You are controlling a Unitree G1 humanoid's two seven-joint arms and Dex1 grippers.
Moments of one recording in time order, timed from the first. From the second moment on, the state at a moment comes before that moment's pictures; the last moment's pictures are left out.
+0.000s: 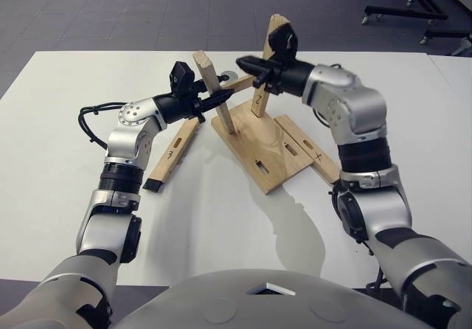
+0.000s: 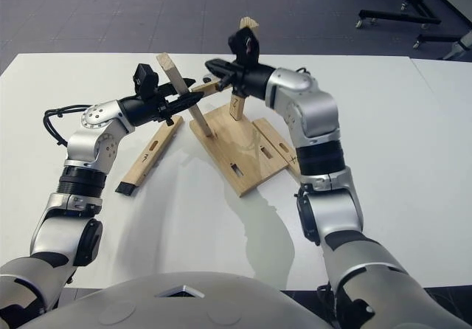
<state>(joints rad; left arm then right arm) -0.54 0.31 -0.06 0.32 -0.35 0.19 -0.93 -0.80 -0.26 0.06 0.13 0.34 0.72 0.65</state>
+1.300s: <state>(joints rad) -0.54 0.31 -0.06 0.32 -0.35 0.20 -0.92 -0.81 -0.08 -0.03 0.21 0.40 0.72 0.45</state>
